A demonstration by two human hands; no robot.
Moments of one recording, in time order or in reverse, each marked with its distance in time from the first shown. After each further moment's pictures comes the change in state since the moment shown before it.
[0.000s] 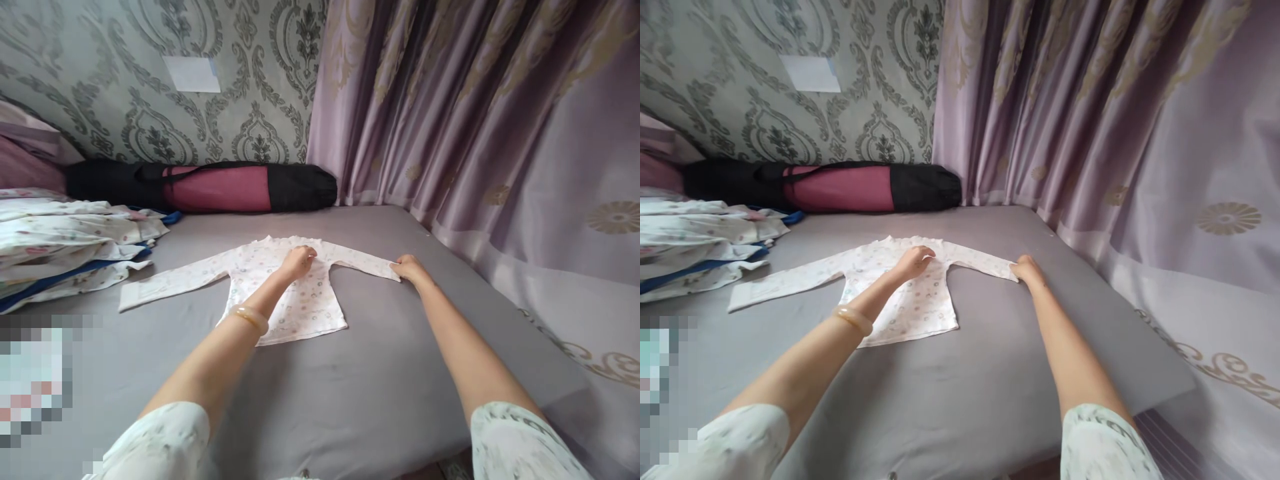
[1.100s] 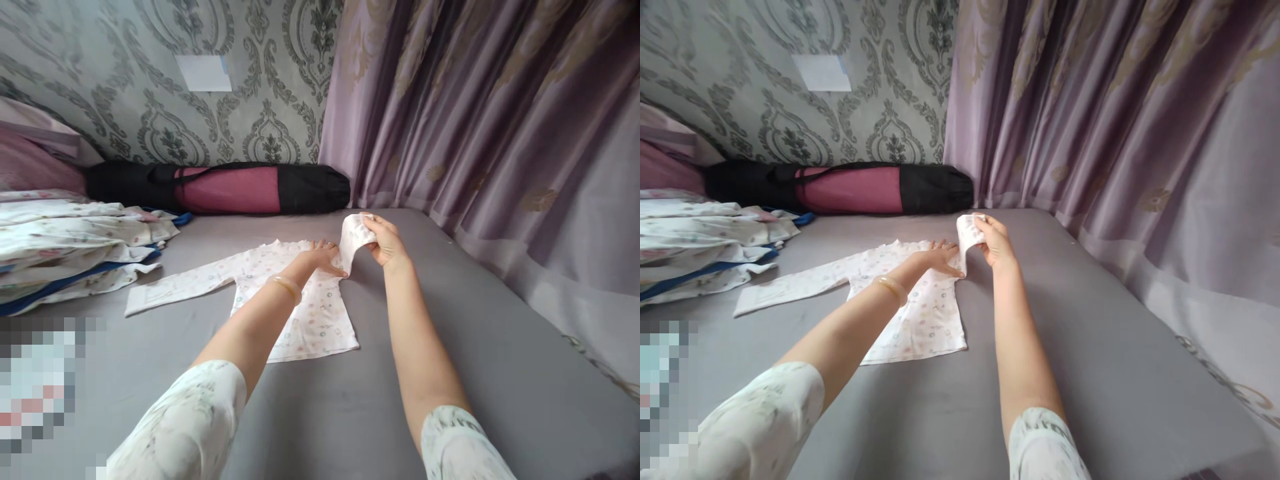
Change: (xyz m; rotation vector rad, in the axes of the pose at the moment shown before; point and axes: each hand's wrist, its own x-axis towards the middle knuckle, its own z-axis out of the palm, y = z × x) left_hand 0.068 0.008 0.007 0.049 -0.460 -0.064; right_hand -0.055 -0.158 -0.038 1.601 -0.223 -0.290
